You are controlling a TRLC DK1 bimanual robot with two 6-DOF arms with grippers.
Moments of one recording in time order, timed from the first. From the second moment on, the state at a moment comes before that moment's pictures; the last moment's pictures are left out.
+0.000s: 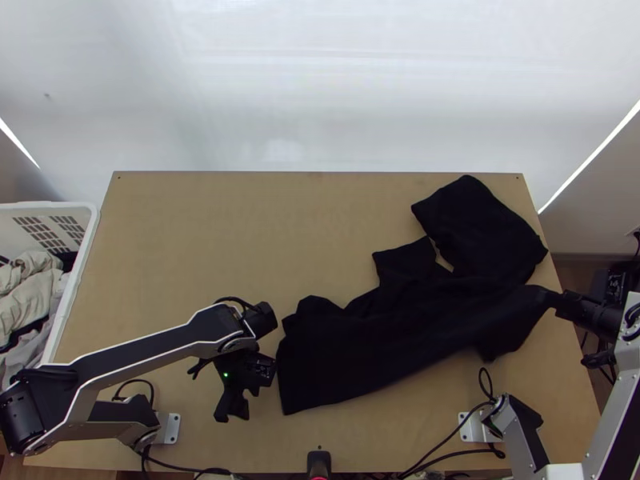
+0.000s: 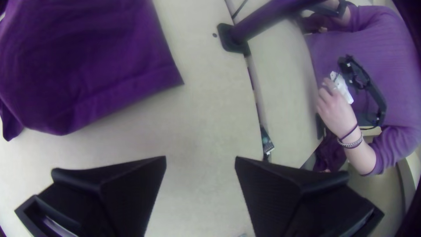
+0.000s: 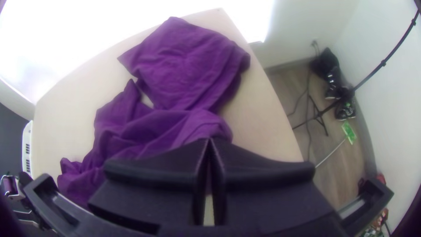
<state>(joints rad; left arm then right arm) -0.89 1.48 0.89 -1.10 0.51 0.86 -0.64 0.91 1.04 -1.10 -0.28 -0.24</state>
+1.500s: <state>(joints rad) -0.82 1.44 1.09 -1.09 0.59 0.70 -0.40 1.17 1.40 -0.91 -0.27 -0.10</state>
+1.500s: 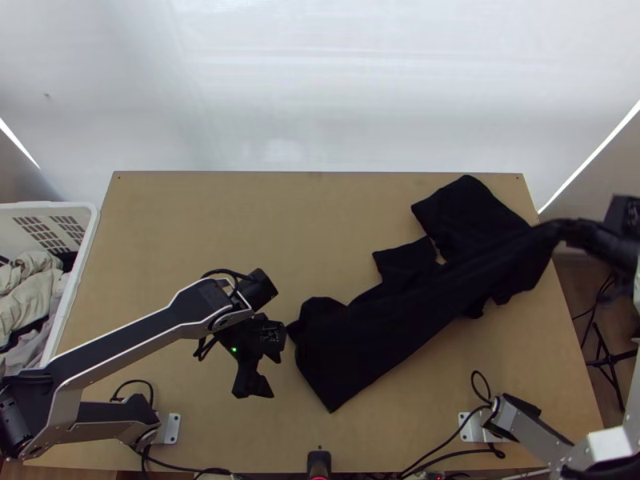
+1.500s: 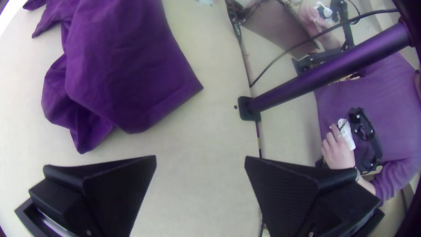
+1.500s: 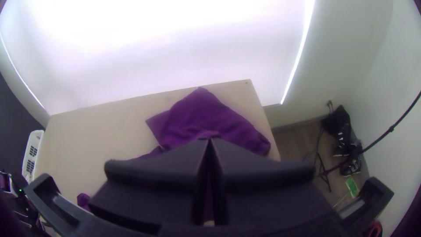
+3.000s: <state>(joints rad) -1.21 1.80 1.31 -0.68 0.35 0.66 -0.26 1.27 1.41 -0.76 -0.24 -0.08</state>
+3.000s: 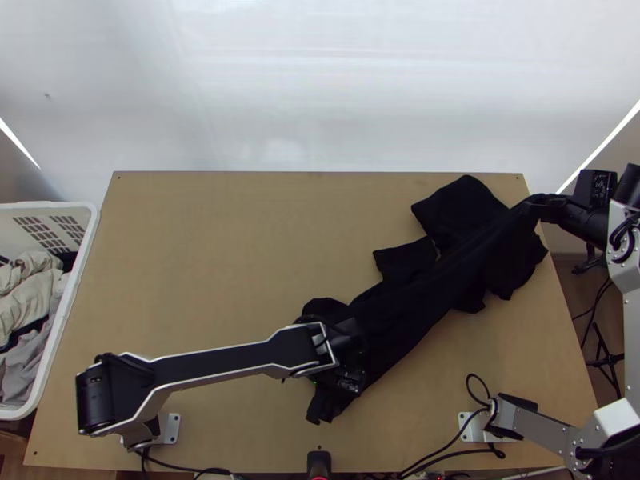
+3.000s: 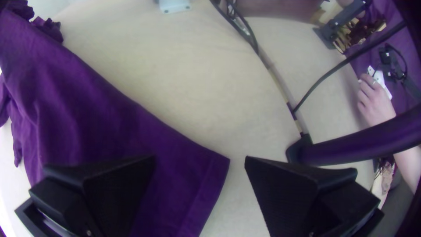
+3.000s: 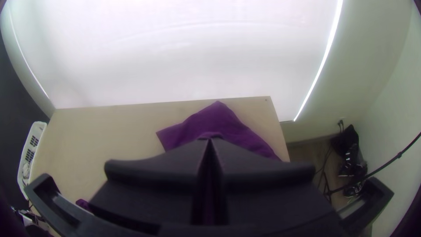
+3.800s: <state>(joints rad) -1.24 1.88 1.31 -0.63 0.27 0.70 -0.26 1.27 1.43 -0.74 -0.24 -0.06</state>
